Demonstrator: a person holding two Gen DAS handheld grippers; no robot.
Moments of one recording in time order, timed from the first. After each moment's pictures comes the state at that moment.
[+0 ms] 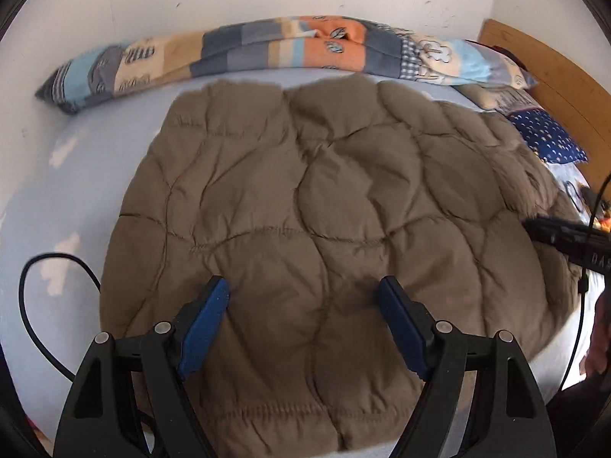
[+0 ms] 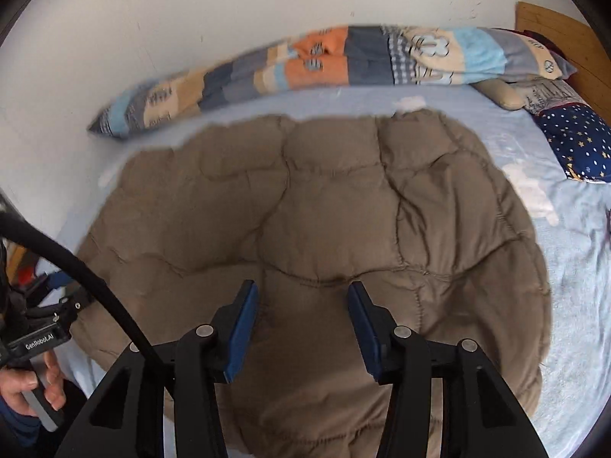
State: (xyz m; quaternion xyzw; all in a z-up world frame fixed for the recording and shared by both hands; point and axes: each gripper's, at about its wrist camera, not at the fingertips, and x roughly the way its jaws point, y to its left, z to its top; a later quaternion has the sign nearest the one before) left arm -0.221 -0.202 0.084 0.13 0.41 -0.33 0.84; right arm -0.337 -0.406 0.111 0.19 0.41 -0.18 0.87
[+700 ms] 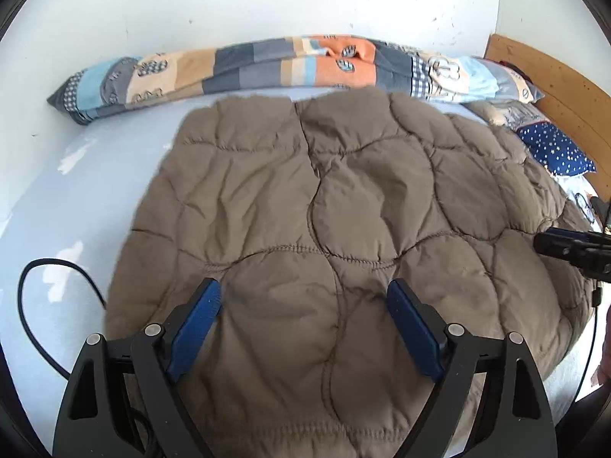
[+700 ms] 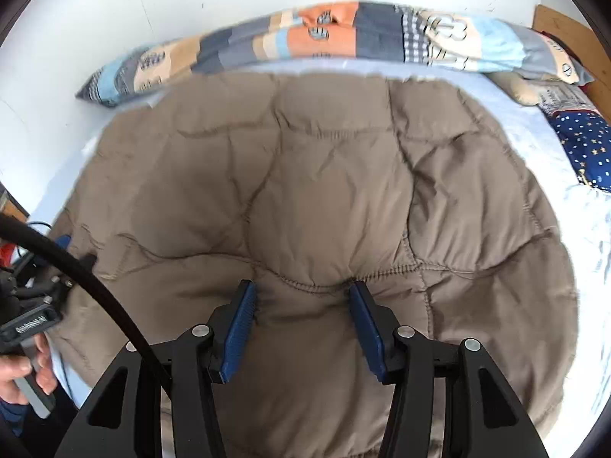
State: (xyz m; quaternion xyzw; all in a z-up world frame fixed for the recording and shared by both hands) left arm -0.227 -0.194 0.084 0.12 0.37 -0.32 0.86; right arm -0.323 -0.411 0.089 0.17 0.44 -0.17 0.87
